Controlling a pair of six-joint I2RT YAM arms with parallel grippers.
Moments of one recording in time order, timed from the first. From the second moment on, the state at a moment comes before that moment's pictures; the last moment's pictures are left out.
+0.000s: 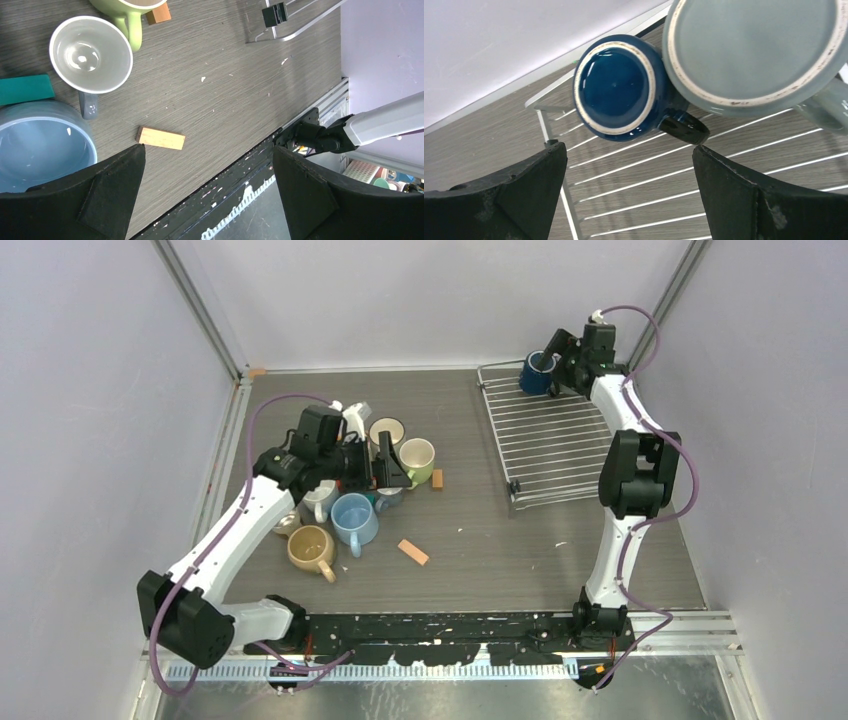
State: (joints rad) left arm -0.44 1.22 1.15 -0.67 0.42 -0.51; right arm -0.04 2.12 1.84 -0.29 -0.13 0.47
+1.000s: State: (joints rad) left arm -0.45 1.25 1.15 -0.63 0.45 -0.53; right arm -0.05 2.23 1.81 -0.11 -0.30 0.47
